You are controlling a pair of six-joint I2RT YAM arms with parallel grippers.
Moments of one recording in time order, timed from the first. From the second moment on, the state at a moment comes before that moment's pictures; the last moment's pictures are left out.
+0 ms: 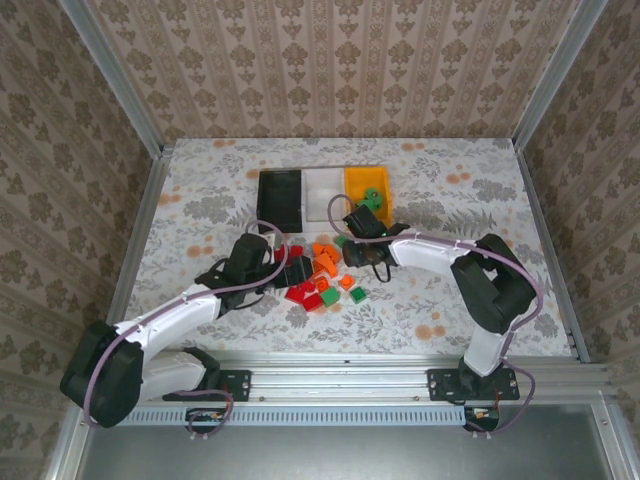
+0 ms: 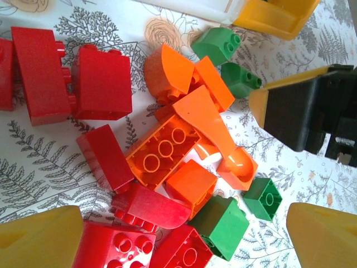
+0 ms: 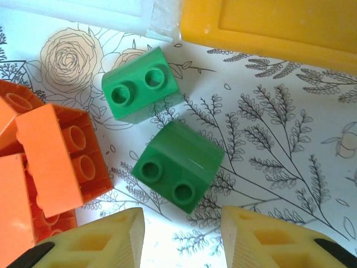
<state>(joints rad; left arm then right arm) -0.63 1.15 0.53 -0.11 0.24 -0.69 0.63 1.77 1.07 -0.36 0.11 0.39</state>
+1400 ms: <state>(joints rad) -0.63 1.12 0.55 -0.17 0.23 -0.66 0.58 1.97 1.28 -0.47 0.13 0.18</state>
